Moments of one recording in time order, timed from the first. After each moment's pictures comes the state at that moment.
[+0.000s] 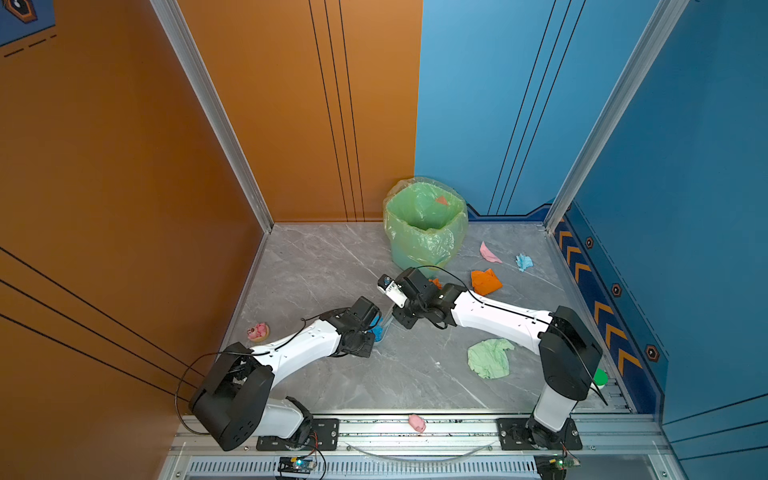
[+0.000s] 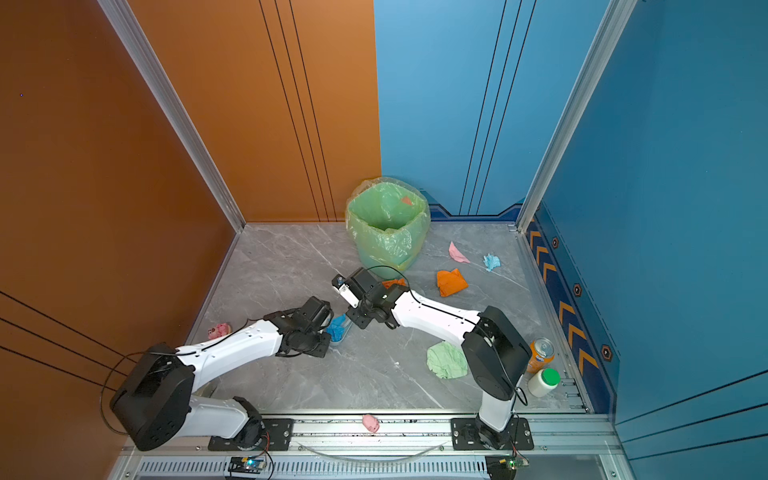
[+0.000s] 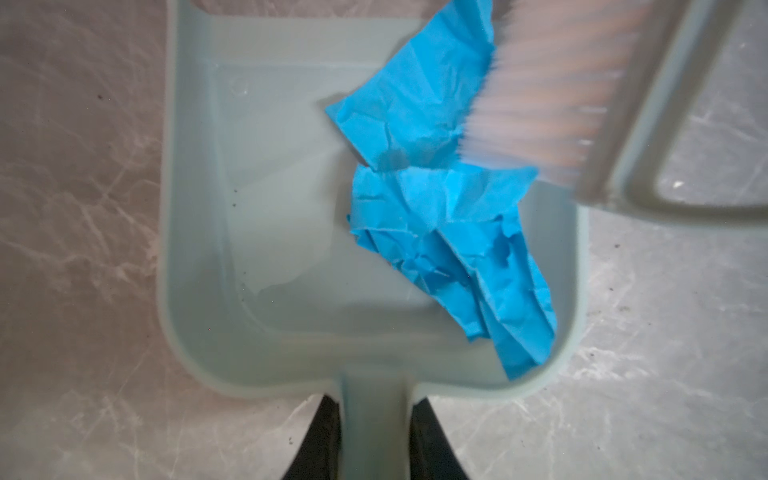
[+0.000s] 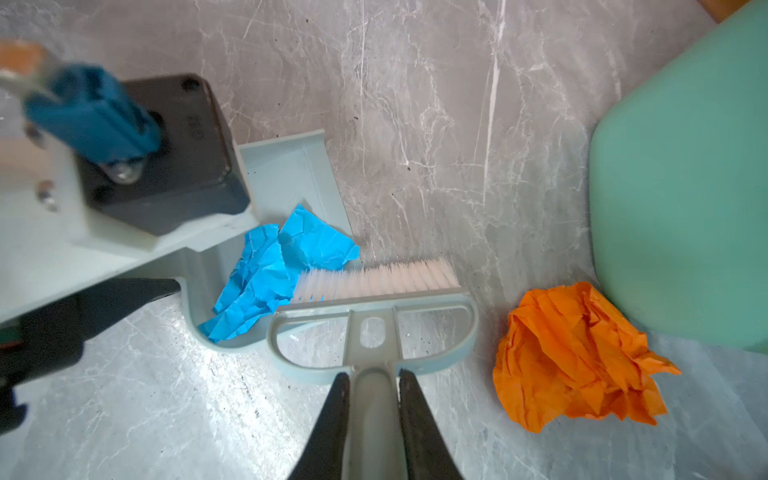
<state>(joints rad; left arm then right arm) -0.62 1.38 0.72 -0.60 -0.10 -0.36 0.87 1.75 1.31 -0.46 0.03 -0.10</state>
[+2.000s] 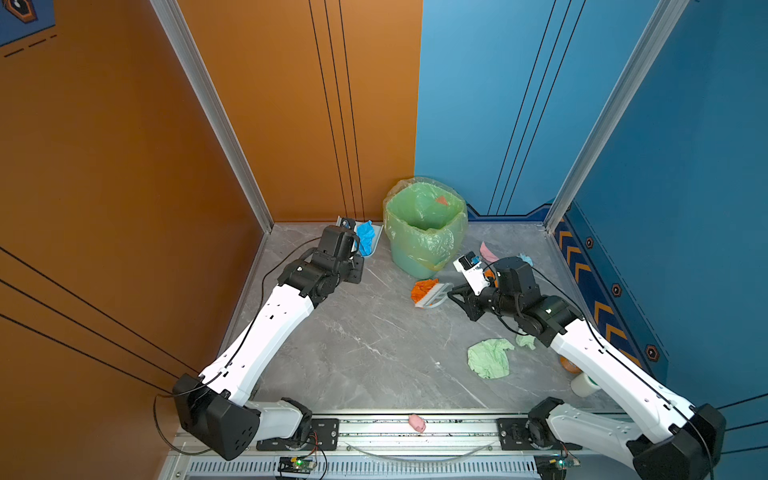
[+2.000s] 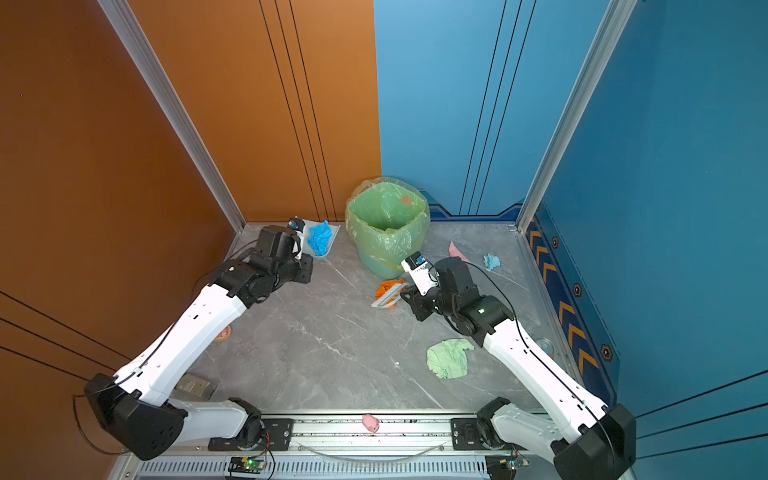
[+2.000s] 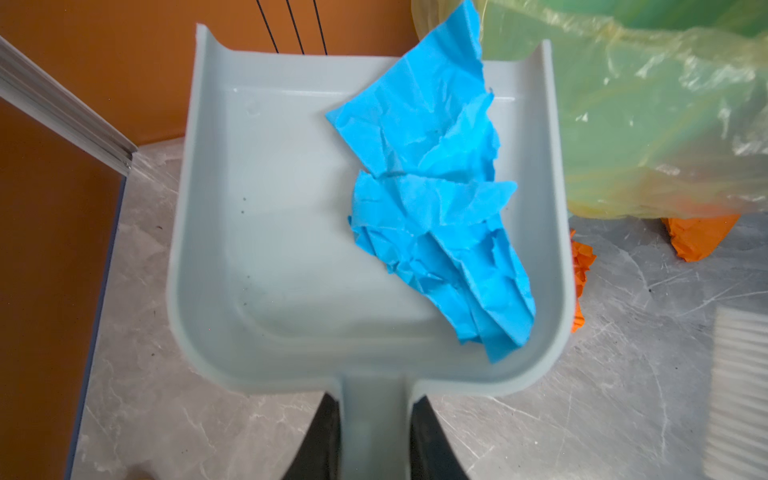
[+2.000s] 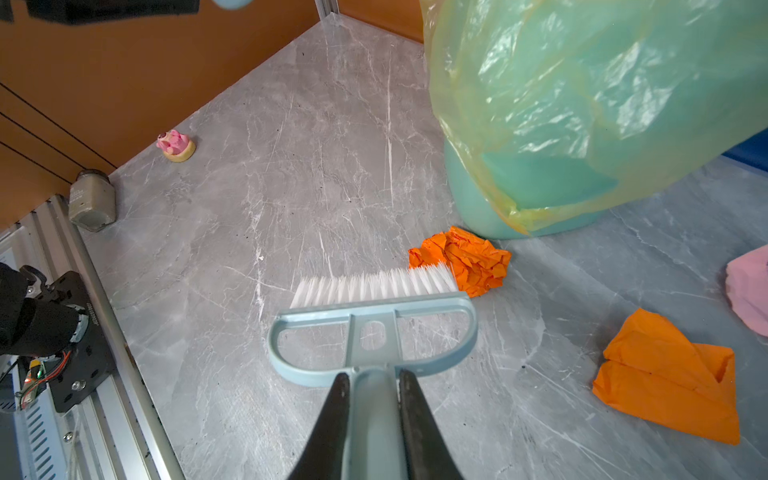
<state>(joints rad) -0.44 1.35 1.41 -0.78 -0.26 -0.14 0.52 1.09 0.99 -0.52 -0.28 -0.01</state>
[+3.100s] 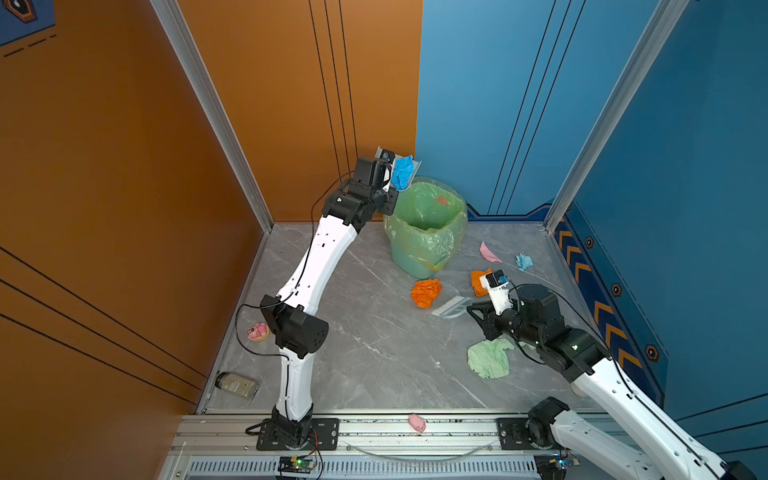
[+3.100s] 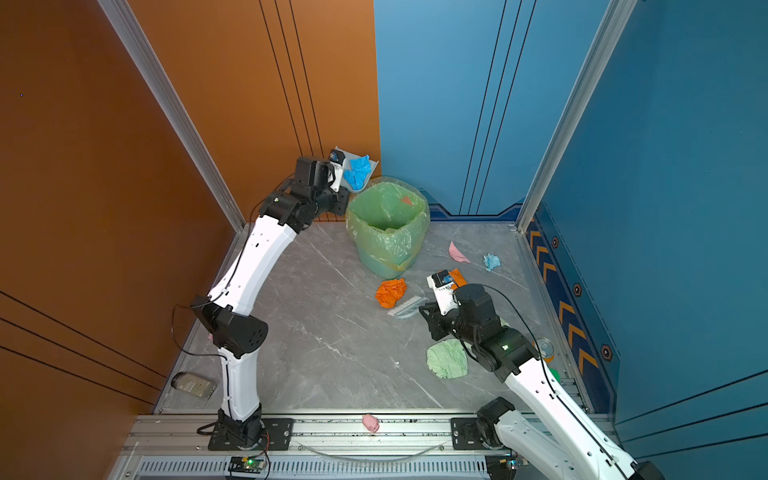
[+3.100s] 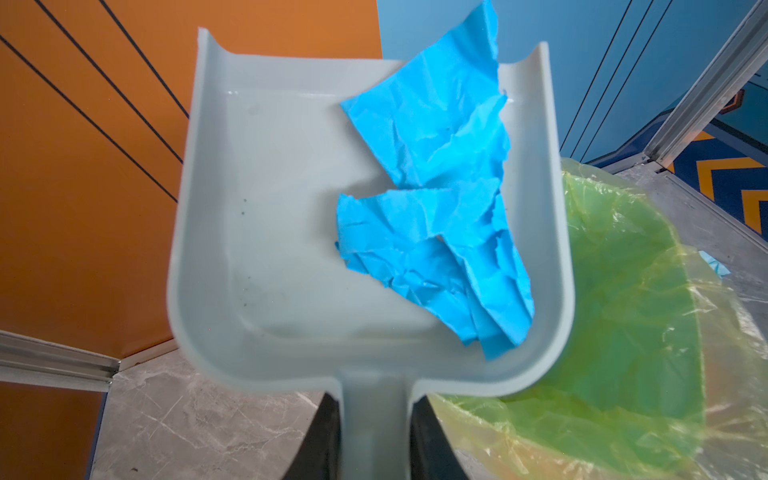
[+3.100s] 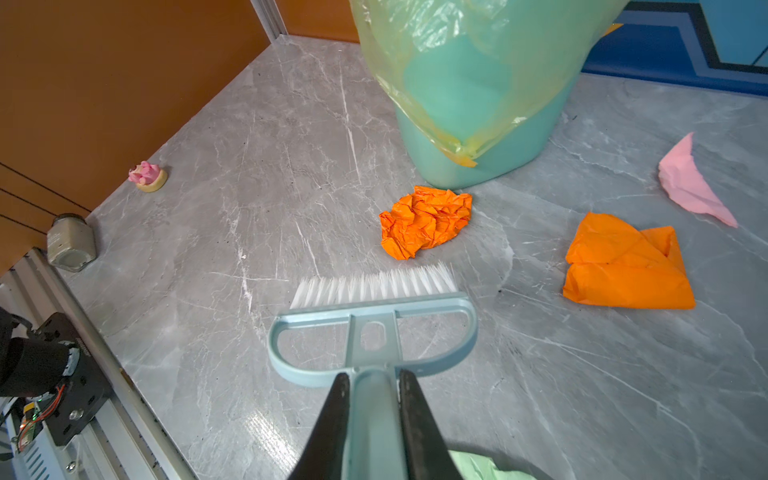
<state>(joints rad) -0.45 2.05 2.43 -0.87 -0.18 0.05 0.50 0.81 0.78 -0.54 -0.16 0.16</state>
